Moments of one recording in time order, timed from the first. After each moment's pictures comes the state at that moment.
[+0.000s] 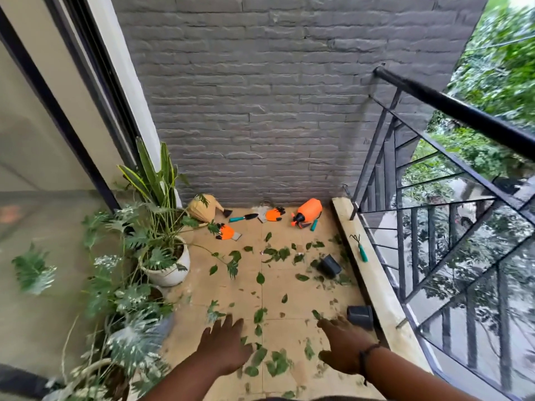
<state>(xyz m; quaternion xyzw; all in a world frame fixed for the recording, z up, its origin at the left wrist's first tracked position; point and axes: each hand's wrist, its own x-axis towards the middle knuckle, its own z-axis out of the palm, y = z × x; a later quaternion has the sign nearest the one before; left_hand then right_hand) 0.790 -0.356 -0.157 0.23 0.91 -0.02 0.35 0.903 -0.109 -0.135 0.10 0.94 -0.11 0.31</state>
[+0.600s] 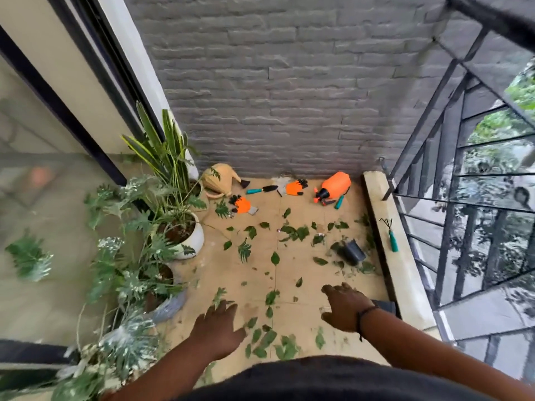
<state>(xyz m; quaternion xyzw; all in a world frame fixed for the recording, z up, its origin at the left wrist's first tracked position) 0.695 -0.315 -0.195 0.15 0.91 -0.01 0.38 0.751 -0.023 -0.178 0.07 0.93 -0.09 0.34</state>
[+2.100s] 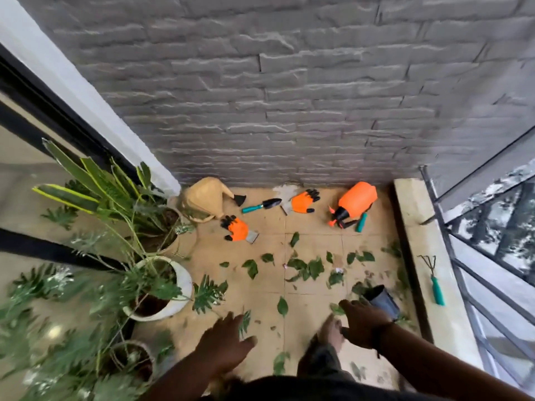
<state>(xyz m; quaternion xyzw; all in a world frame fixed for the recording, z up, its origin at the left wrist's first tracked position) 0.307 -0.174 -0.243 0.12 0.86 0.03 0.49 0.381 0.123 -0.271 0.10 0.89 -0.10 0.44</state>
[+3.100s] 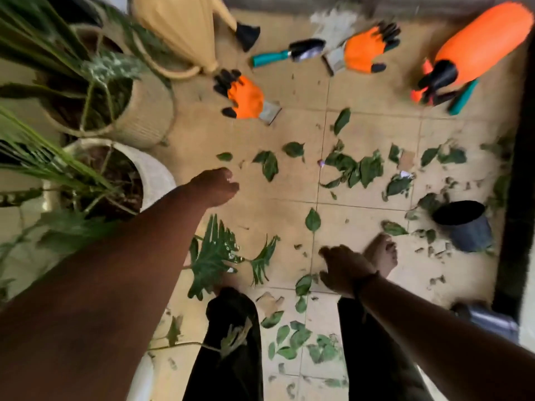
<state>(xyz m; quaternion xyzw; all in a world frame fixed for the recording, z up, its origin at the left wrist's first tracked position) 0.095 -0.259 -0.604 0.03 0.86 0.09 0.50 0.319 -0.039 -0.606 0.05 0.83 -0.14 0.53</state>
